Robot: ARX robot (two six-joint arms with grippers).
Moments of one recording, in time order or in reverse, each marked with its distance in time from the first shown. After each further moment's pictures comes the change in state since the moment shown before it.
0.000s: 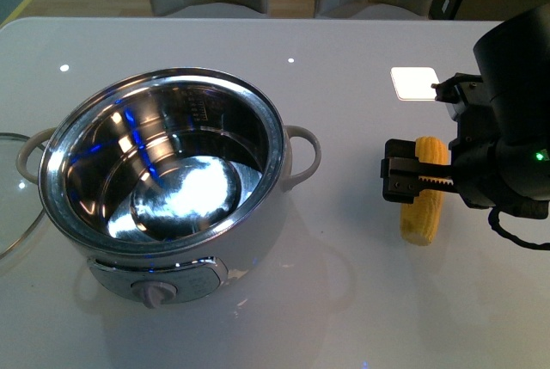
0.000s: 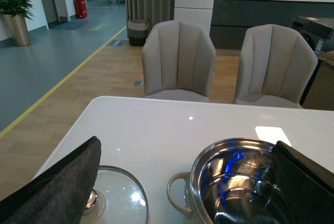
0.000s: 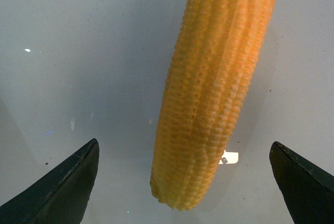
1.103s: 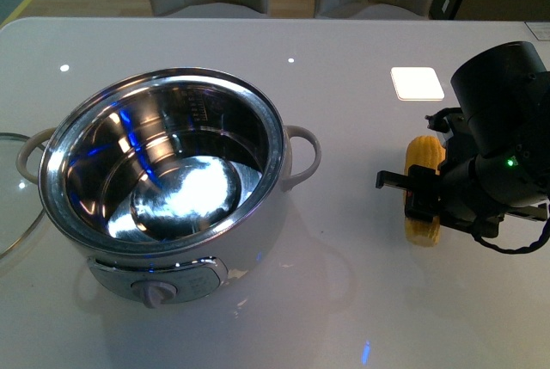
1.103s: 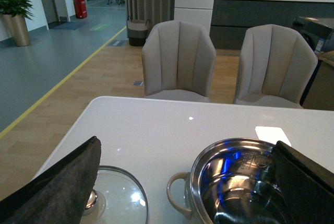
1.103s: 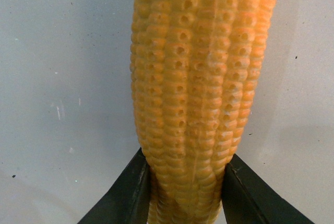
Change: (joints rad) left arm 0.000 0.000 0.000 0.000 0.000 0.000; right arm -0.041 0.143 0.107 -0.106 -0.080 0.086
